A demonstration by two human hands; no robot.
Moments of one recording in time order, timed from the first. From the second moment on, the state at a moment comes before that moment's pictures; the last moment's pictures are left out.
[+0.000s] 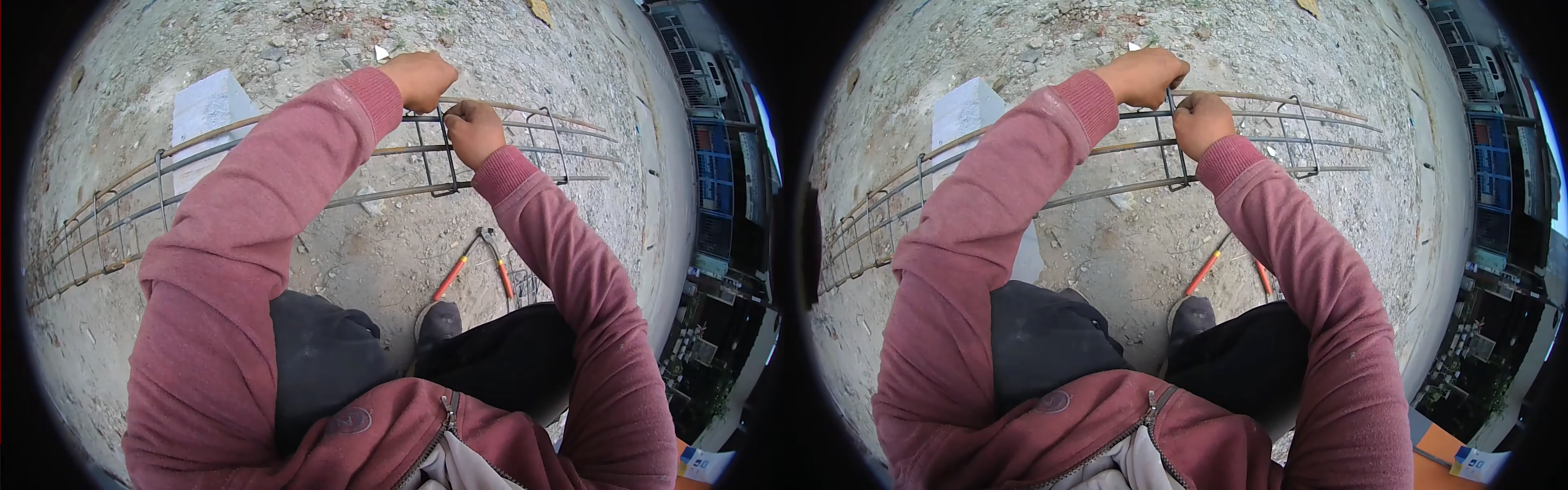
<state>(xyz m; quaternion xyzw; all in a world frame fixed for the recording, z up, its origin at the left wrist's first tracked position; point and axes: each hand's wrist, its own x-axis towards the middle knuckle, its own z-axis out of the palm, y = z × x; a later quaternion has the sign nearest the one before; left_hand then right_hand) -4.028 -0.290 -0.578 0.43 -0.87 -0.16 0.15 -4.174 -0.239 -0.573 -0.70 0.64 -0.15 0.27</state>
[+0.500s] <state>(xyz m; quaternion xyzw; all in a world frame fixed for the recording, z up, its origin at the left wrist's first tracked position) -3.982 -0.293 -0.574 0.42 -0.61 -0.66 0.12 -4.177 -0.234 -0.575 -0.67 0.65 -0.17 0.31</state>
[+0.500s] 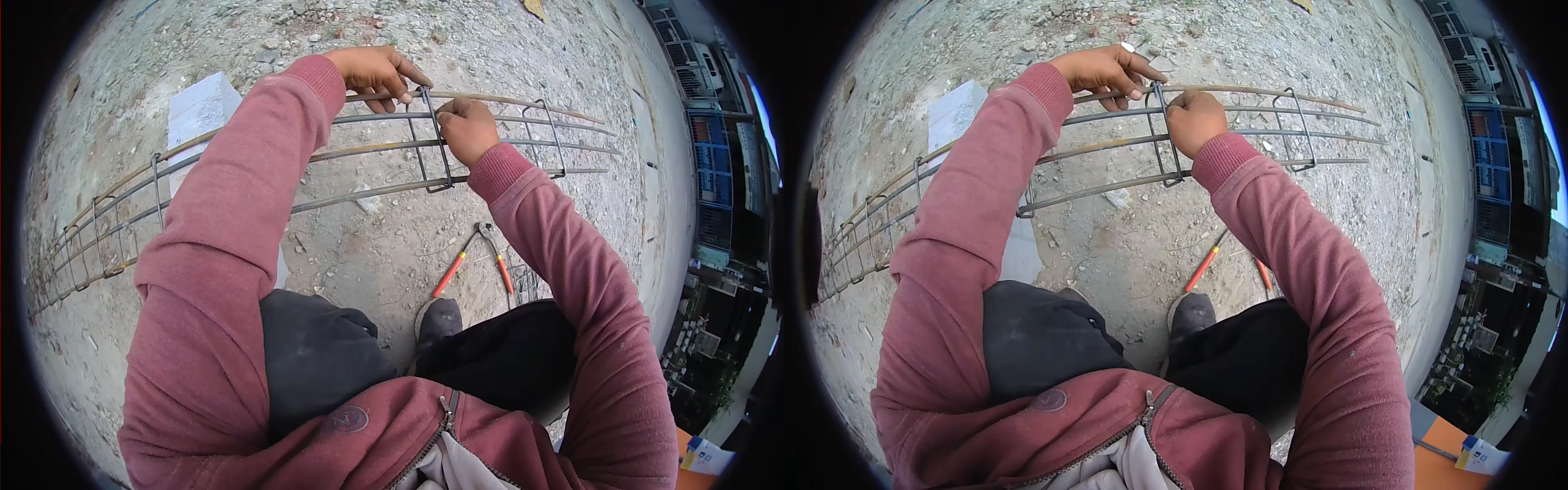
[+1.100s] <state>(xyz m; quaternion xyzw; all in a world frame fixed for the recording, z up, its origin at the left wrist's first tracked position) -4.011 -0.271 -0.572 0.60 -0.77 -0.21 0.07 -4.182 -0.238 -0.587 -0.64 0.64 -0.21 0.37</state>
